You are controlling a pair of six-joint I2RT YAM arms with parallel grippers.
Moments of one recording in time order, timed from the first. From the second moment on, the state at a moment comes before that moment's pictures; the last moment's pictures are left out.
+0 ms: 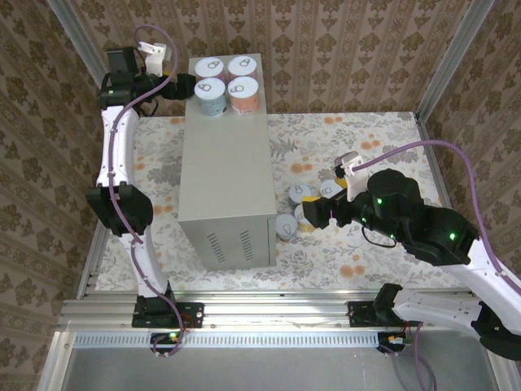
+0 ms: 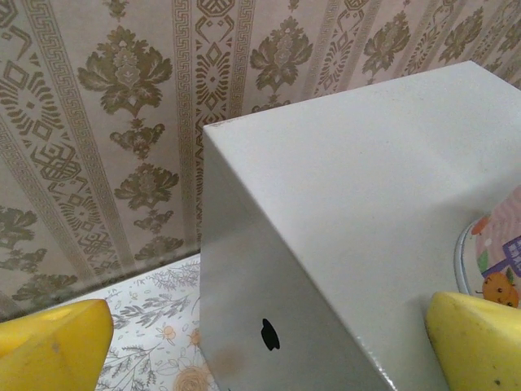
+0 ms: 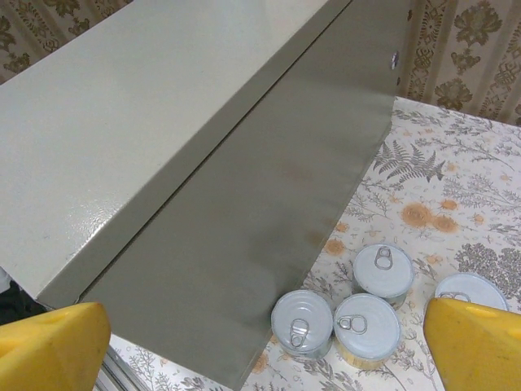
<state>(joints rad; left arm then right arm) 0.00 2.07 2.34 -0.74 0.61 0.10 0.88 0.90 1.35 -0.88 0.20 0.27</state>
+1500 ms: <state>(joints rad) 0.00 1.61 1.96 -0.81 0.42 0.03 0.82 0.92 1.33 -0.93 0.38 0.37</state>
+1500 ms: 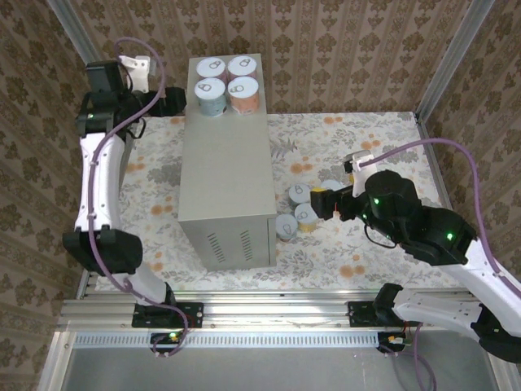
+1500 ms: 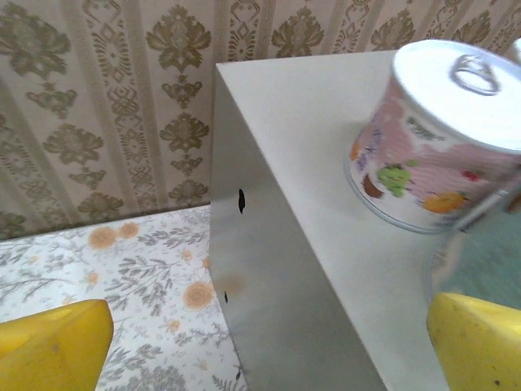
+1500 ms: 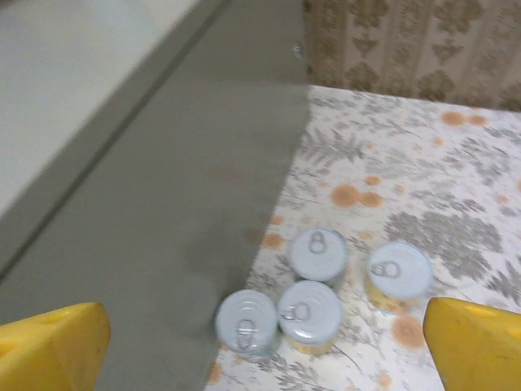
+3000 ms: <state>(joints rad) -0.71 1.13 1.80 -1.13 0.48 0.04 0.36 1.58 0.97 -0.49 0.20 0.41</state>
